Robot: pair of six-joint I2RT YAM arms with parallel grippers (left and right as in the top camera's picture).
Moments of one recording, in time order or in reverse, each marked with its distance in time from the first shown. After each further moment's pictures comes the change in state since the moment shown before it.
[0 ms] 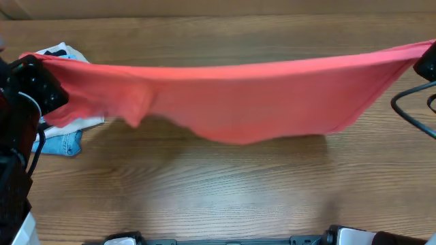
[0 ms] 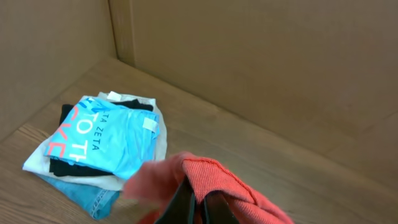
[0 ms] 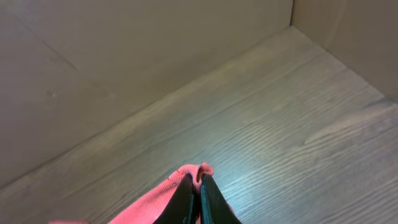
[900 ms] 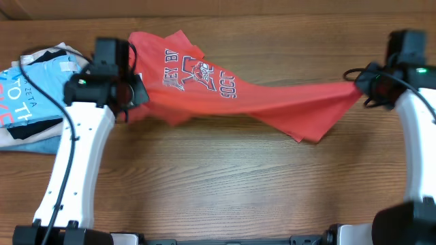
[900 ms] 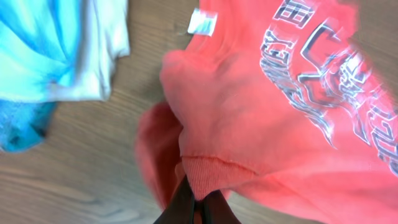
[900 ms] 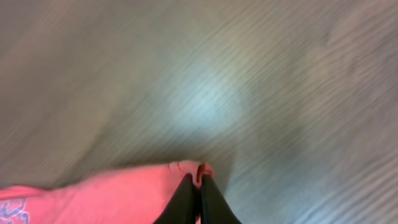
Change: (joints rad) left arm -0.169 0.198 -0.716 0.293 0.009 -0.089; right arm 0.000 0.102 -0.751 0.398 0.035 0.162
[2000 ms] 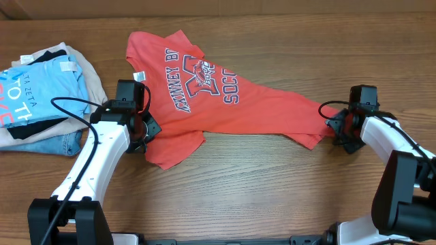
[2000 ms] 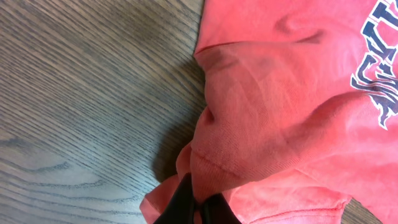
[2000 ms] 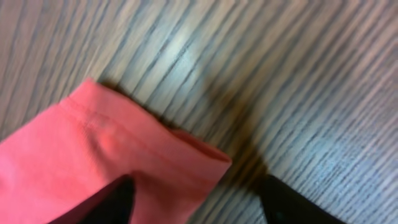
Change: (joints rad) left arm -0.002 0.000 -0.522 0.291 0.099 -0.250; right arm 0.000 0.142 -0.676 0.573 0.028 0.302
